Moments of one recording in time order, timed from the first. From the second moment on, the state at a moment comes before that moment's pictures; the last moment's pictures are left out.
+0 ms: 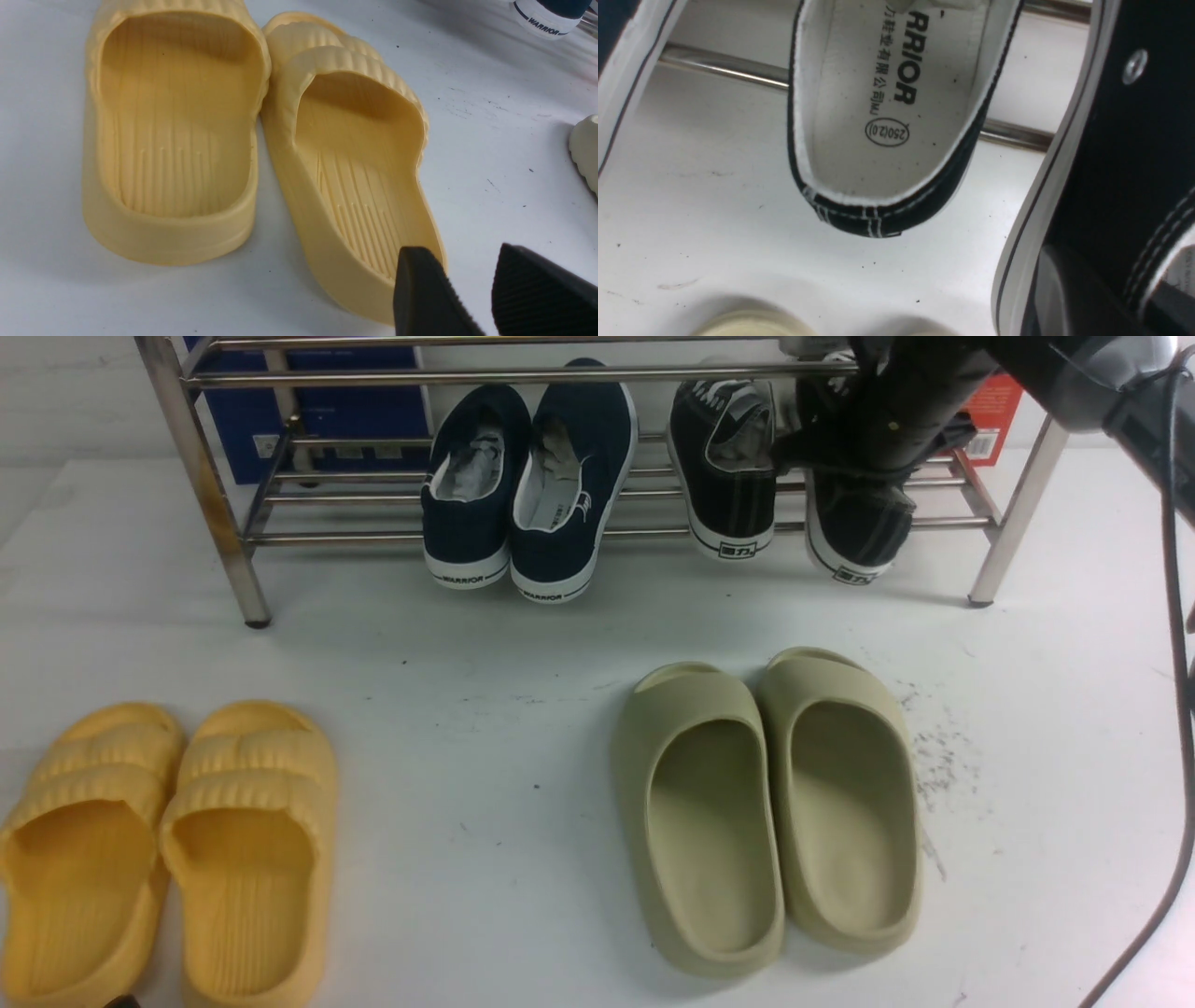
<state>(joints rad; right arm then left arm) 0.26 2.35 -2.43 0.07 1.15 0.03 -0.04 -0.01 0.03 -0.12 0.40 -0.29</state>
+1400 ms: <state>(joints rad) 0.27 2.38 -2.43 -0.01 1.00 -0.03 -0.04 -0.01 0.03 -0.12 0.40 -0.29</state>
